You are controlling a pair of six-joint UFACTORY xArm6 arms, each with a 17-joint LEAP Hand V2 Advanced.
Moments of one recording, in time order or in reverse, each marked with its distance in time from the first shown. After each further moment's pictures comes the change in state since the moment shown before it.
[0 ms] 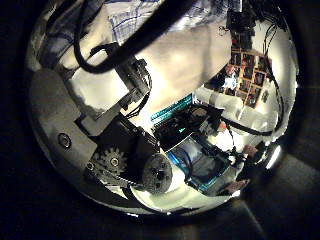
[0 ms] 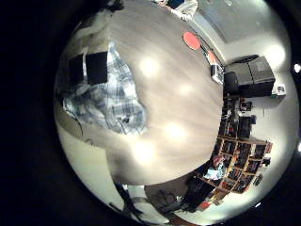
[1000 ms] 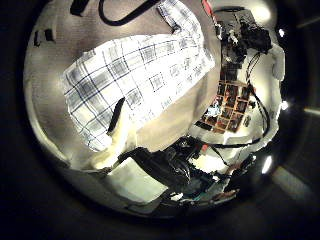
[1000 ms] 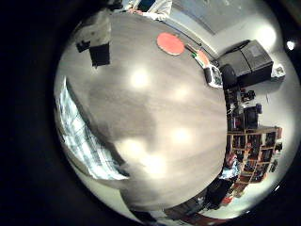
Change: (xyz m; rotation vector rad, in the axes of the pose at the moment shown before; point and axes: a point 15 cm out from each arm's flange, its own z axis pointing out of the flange) left arm -0.049 -0.073 -0.003 0.159 0.178 -0.168; right arm 0.143 -0.069 0.011 0.126 0.026 0.213
